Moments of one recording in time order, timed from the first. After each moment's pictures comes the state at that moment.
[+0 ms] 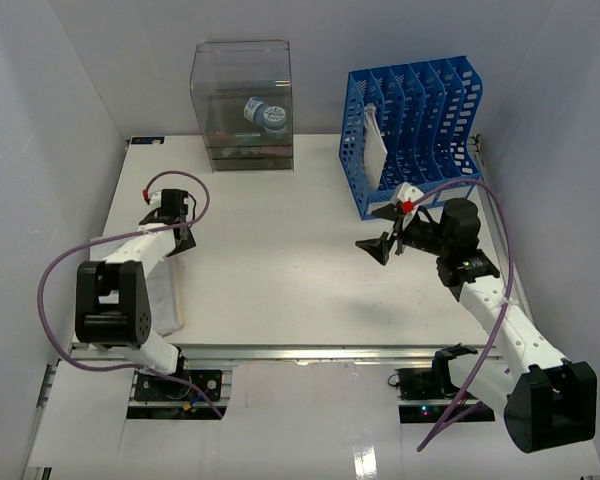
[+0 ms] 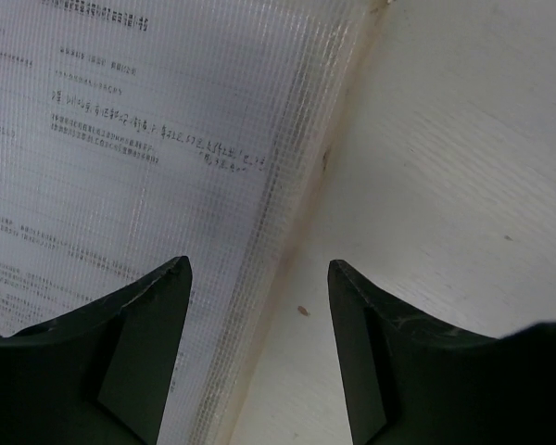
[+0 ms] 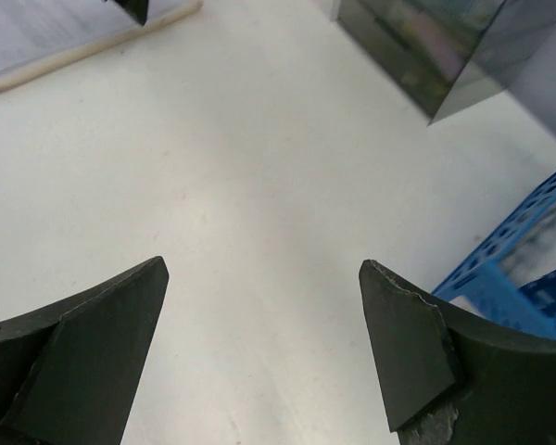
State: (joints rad) left arm -0.03 1.55 0.93 -0.41 -0.49 -0.36; right arm 0.24 1.00 0.68 0.12 -0.85 -0.28
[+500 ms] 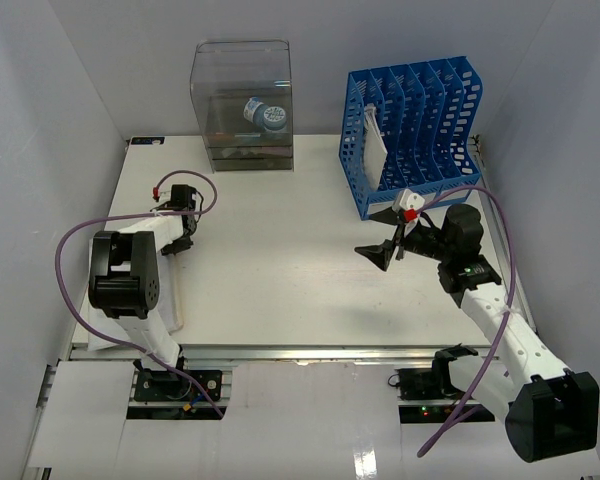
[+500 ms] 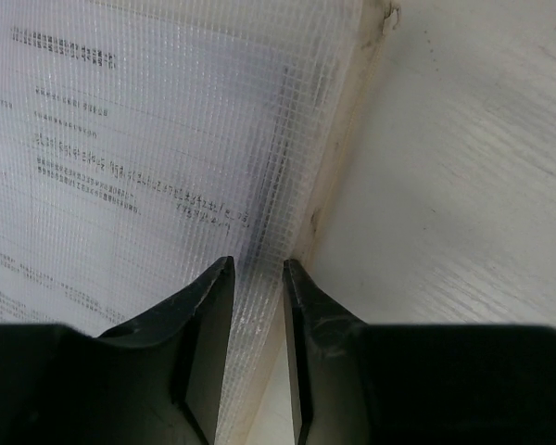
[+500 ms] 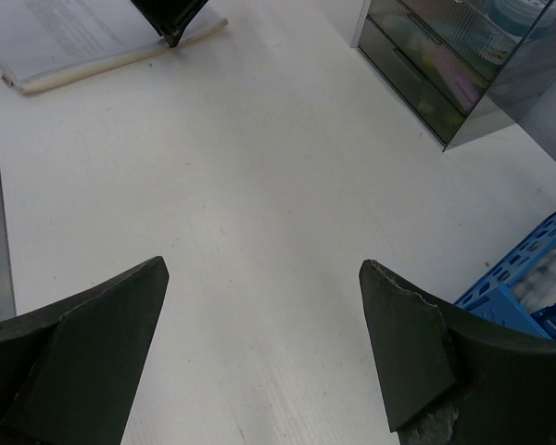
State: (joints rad) left arm -0.03 1.78 1.05 -0.43 -0.58 -0.31; right arm 0.24 0.95 0.64 0.14 -0.91 -0.28
